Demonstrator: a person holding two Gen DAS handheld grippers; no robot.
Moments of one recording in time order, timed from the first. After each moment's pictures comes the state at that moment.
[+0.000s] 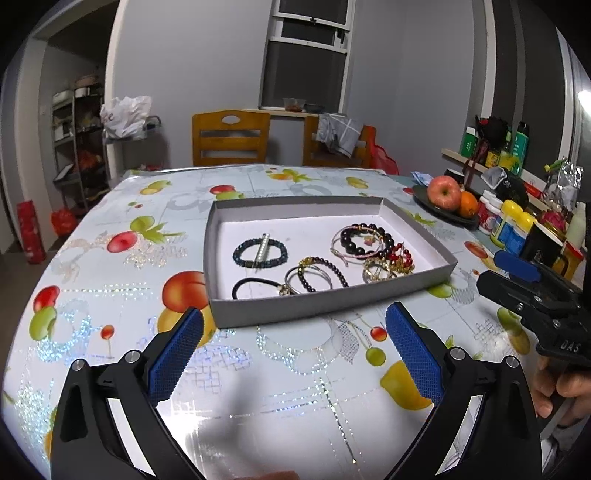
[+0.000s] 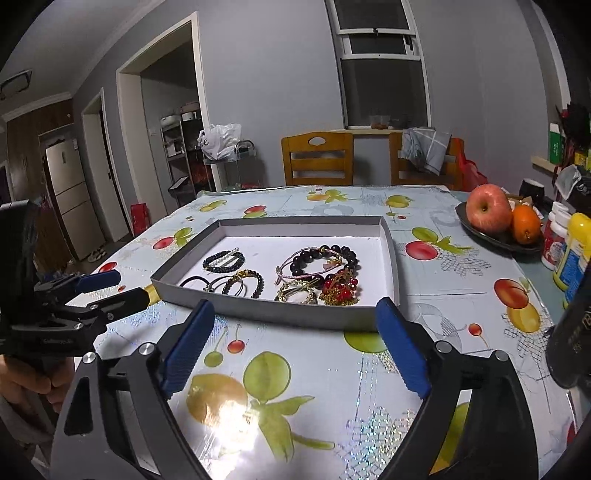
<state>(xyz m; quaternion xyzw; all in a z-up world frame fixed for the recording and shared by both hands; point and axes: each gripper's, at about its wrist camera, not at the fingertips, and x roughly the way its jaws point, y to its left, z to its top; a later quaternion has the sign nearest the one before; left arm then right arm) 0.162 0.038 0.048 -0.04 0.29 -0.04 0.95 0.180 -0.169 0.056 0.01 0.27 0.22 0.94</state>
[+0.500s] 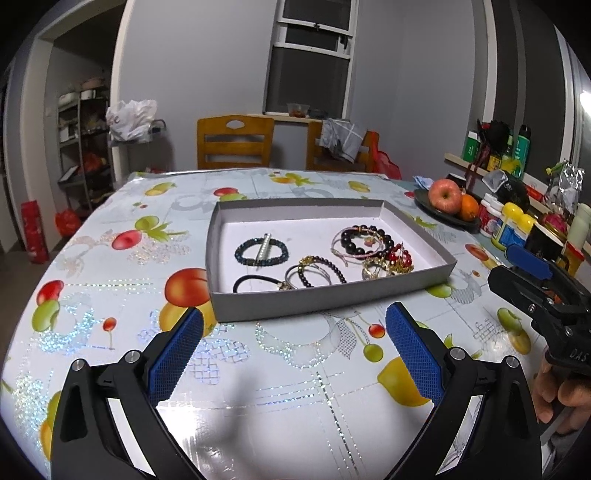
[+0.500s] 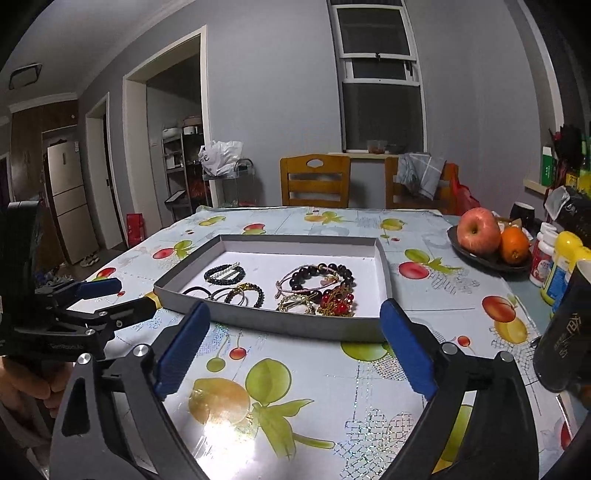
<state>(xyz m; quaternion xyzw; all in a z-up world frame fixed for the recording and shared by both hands) 0.151 0.035 0.046 -0.04 0.28 -0.03 0.96 0.161 -0.168 0.060 0.00 0.23 0.21 0.95</state>
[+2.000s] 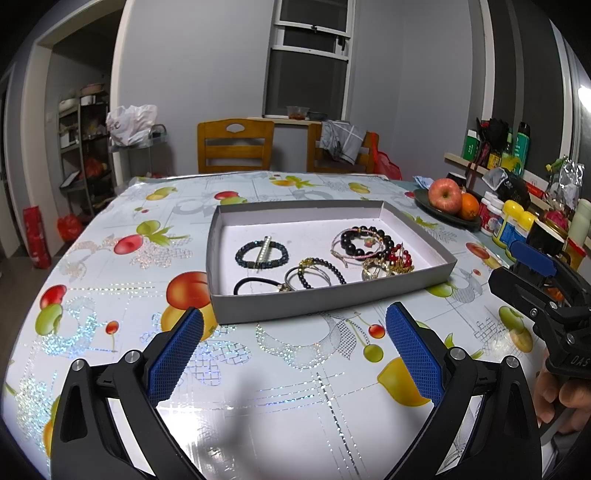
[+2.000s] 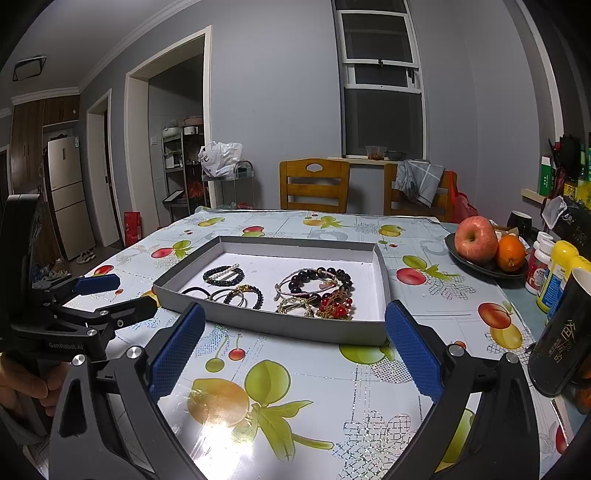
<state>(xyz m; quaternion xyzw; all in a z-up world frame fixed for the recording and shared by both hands) 0.151 0.033 0.046 -0.03 0.28 -0.03 0.96 0.158 -0.166 0.061 -0.01 0.22 0.21 0.95</state>
